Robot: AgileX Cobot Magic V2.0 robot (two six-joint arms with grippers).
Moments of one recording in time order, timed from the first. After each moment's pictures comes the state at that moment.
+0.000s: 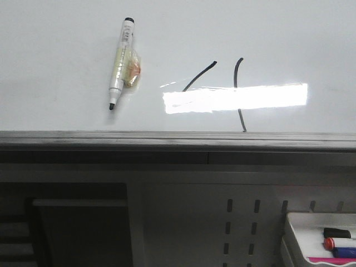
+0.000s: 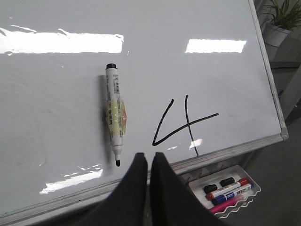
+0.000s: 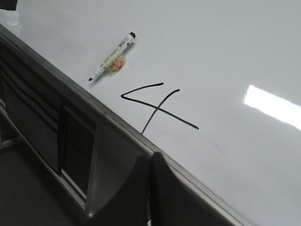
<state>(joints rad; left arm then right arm) -0.90 0.60 -0.40 -1.66 -0.21 1.34 0.66 -0.01 -0.53 -0.19 0.79 -0.14</state>
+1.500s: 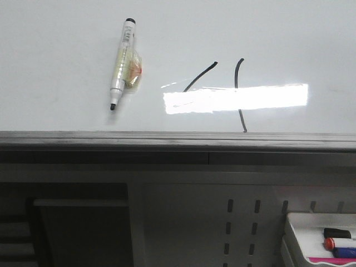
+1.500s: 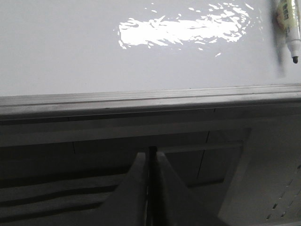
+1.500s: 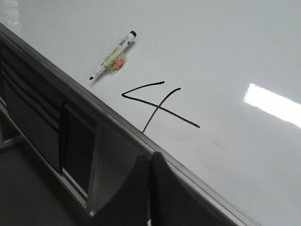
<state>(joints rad) -0.17 -0.01 0.00 -0.17 0.34 0.12 0.66 -0.01 -0.53 -0.19 0.80 -0.13</state>
